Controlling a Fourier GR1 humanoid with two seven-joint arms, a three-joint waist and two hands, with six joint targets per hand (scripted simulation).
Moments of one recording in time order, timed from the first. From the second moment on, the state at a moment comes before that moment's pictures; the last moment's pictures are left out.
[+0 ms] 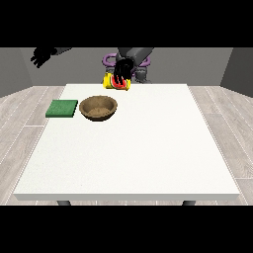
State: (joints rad) left arm -0.99 0.00 -0.55 -0.49 -1.16 0.42 0.49; right arm -0.23 -0.40 -0.40 -1.16 -0.39 0.38 -0.01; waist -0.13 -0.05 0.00
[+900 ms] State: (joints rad) left arm -0.97 0.02 -0.71 -0.75 -1.28 0.10 0.60; right arm -0.28 -0.39 -0.39 -1.08 -0.35 0.32 -0.01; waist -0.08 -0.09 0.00
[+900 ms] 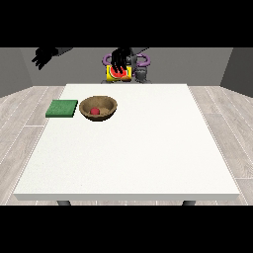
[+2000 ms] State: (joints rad) left arm -0.91 0.24 0.22 -1.19 -0.06 -0.09 0.21; right arm -0.27 -0.30 -0.45 -1.01 -0.33 0.15 -0.14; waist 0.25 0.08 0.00
